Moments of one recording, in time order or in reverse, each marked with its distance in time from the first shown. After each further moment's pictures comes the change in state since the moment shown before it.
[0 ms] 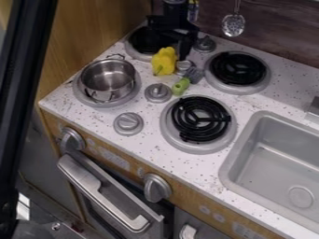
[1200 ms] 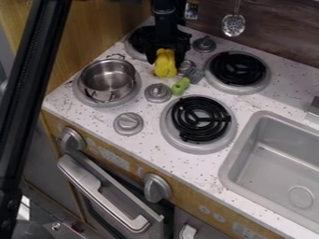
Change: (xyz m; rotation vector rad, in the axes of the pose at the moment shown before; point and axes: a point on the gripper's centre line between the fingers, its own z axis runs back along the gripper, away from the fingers) arm 0.003 -0.004 -0.032 -0.103 0.058 0.083
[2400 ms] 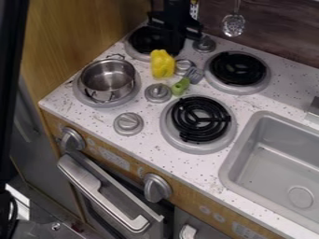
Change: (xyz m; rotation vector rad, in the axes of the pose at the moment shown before) arm -0.036 -0.033 0.046 0.061 -0.125 -0.152
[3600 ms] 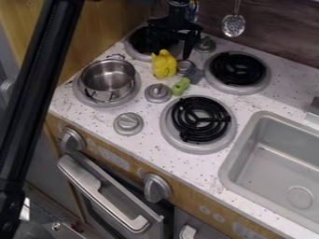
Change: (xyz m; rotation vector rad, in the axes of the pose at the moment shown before) arm 0.035 0.036 -0.037 0.110 0.090 0.406
